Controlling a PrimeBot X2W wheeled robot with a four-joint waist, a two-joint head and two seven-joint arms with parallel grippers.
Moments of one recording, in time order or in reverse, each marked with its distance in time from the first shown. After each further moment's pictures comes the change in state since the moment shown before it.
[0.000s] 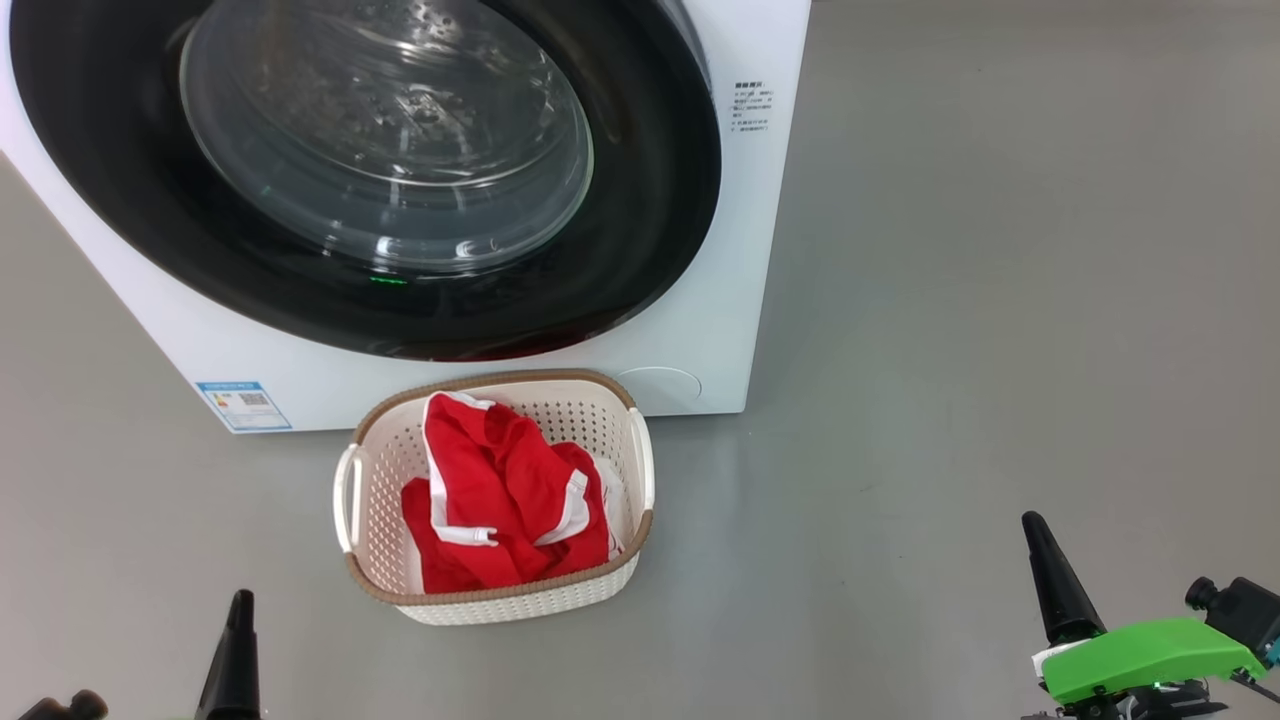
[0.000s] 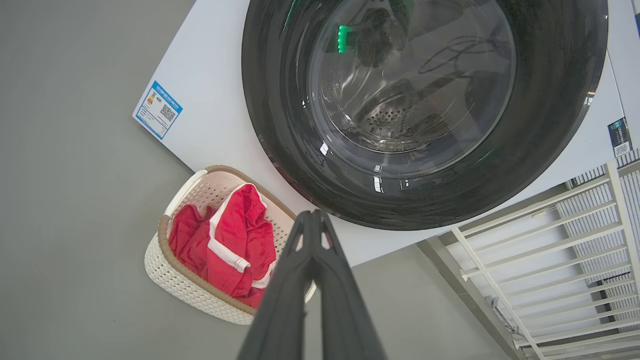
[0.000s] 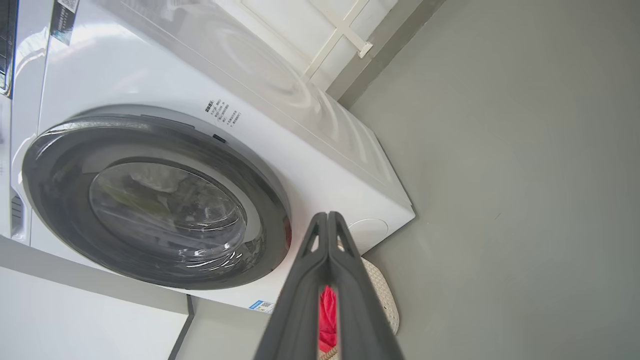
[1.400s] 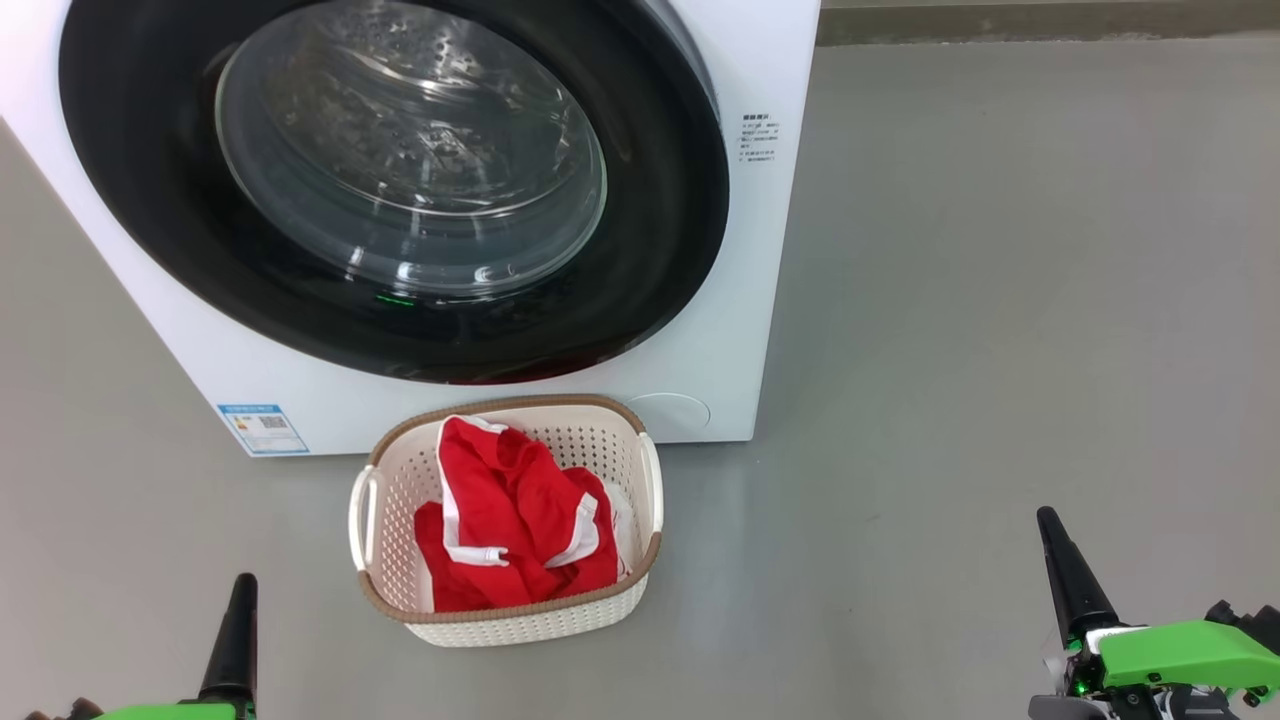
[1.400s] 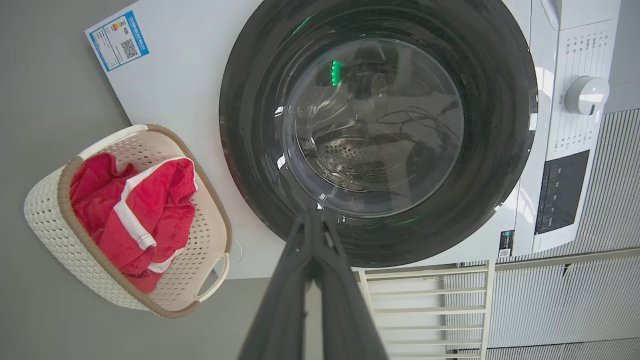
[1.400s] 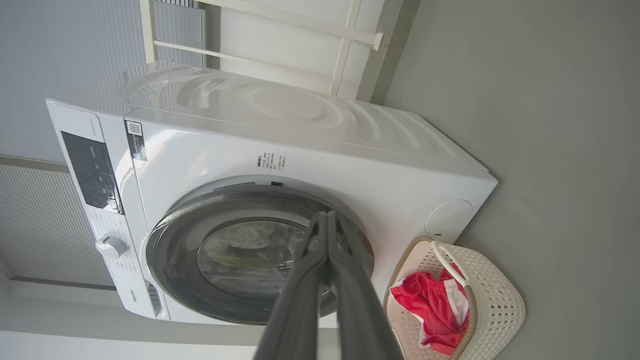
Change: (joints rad) left arm -0.036 -0.049 0.060 0.002 -0.398 0.000 0.120; right arm 0.000 0.037 -0.066 -0.023 0.430 0.000 0.119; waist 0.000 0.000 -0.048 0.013
